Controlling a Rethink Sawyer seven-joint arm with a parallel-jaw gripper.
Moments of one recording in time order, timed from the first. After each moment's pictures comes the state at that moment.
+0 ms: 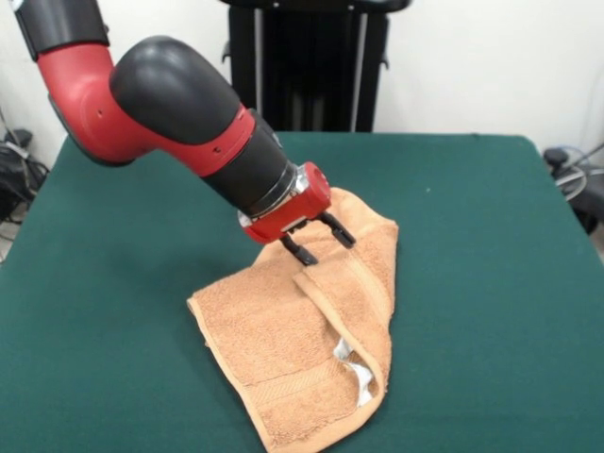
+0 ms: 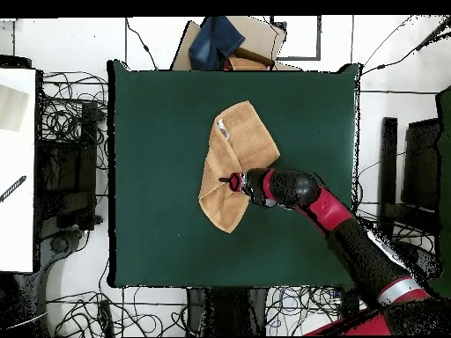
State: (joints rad) arm -1.00 -0.18 0.69 1.71 -0.21 0.61 1.27
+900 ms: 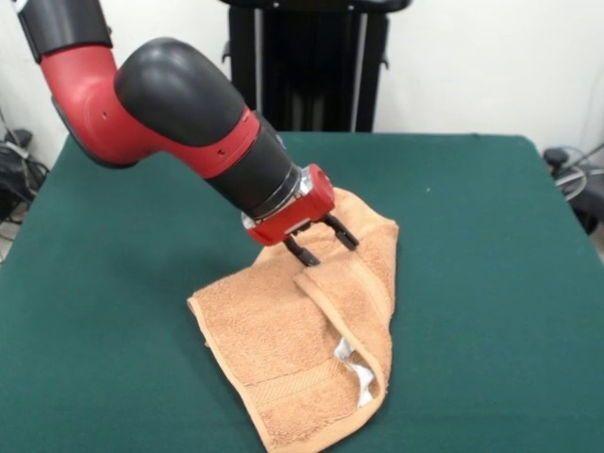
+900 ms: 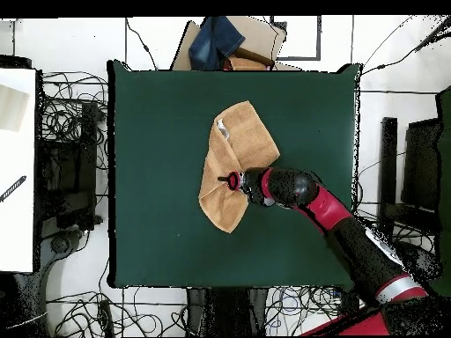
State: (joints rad) arm -0.99 -0.18 0.69 1.70 -0.21 0.60 1.27
